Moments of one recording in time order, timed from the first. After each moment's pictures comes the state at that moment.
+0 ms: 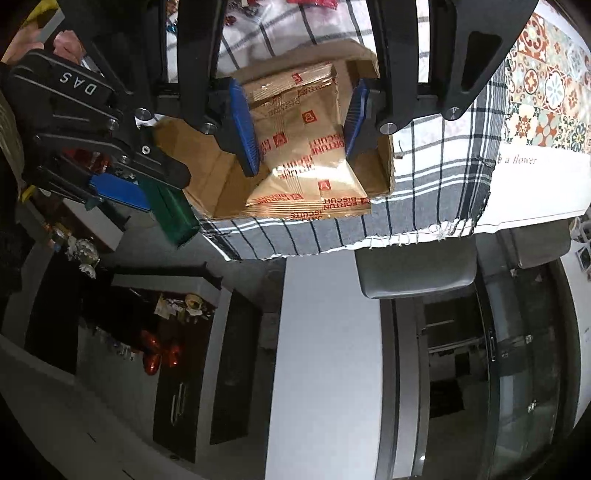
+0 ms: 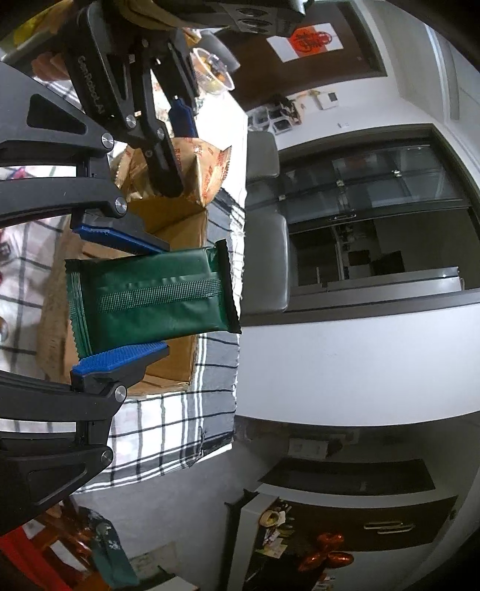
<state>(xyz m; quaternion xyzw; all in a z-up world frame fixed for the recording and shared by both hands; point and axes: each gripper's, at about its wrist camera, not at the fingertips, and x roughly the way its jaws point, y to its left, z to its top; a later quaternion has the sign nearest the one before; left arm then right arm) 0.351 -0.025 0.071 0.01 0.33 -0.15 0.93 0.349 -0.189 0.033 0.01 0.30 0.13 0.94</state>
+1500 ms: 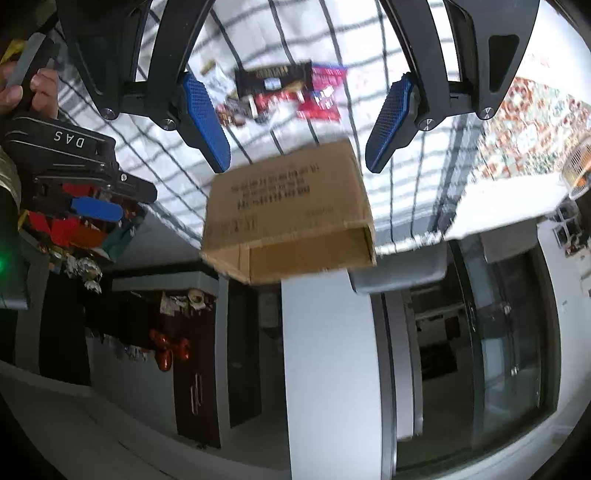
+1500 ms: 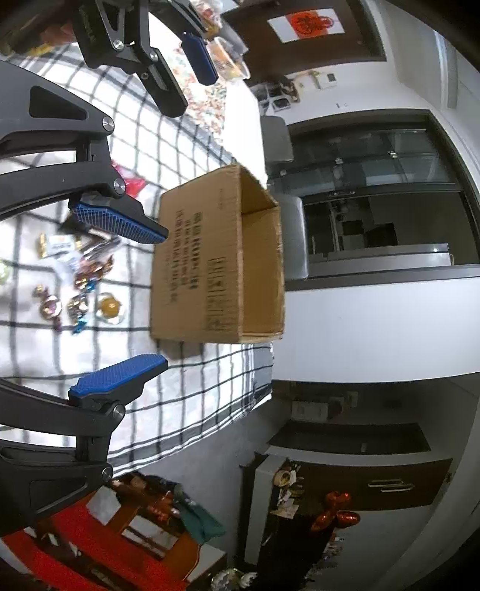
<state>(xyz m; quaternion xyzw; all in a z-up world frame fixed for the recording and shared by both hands) 0.154 -0.017 0.022 0.06 0.27 -0.14 0.95 0.177 -0.209 -0.018 0.01 0.29 0.06 0.96</state>
